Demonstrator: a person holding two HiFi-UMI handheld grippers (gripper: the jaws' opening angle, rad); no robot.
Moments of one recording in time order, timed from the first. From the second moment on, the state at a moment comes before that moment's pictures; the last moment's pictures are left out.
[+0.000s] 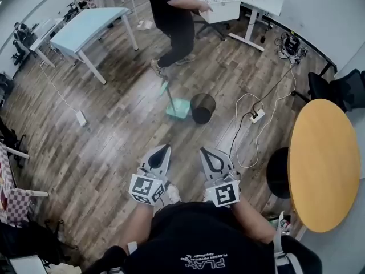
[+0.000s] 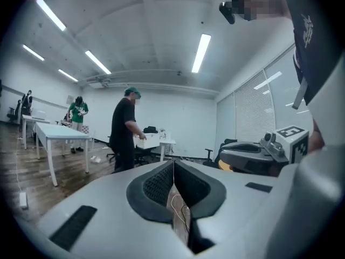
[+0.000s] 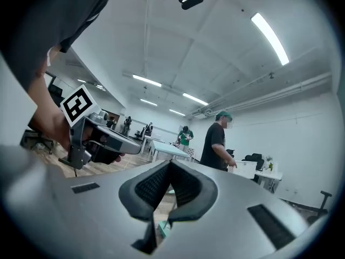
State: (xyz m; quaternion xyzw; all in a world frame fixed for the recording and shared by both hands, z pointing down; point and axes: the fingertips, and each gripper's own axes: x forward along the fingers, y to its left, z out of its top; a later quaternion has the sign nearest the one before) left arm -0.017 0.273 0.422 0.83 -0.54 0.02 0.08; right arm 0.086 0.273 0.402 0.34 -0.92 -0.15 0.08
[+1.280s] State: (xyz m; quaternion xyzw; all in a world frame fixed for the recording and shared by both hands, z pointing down) left arm -0.166 0.162 0.455 0.81 -0.58 0.04 0.07; right arm -0.001 0.150 0.436 0.45 -0.89 -0.01 0.04
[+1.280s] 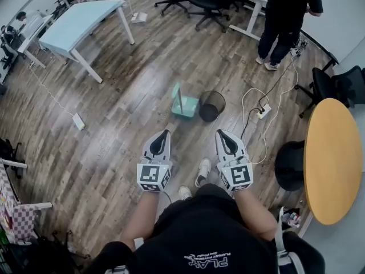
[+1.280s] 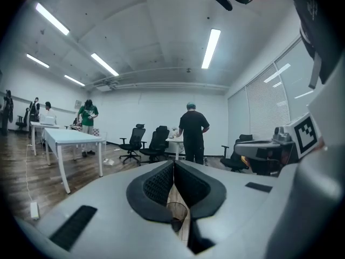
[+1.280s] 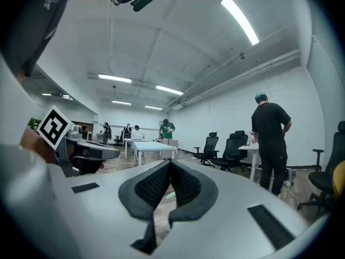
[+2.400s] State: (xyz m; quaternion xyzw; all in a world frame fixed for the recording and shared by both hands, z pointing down) left arm -0.157 -0.074 0.484 0.81 -0.56 0.09 0.10; right arm -0.002 -0.078 0.452 0.45 -0.89 -0.03 0.04
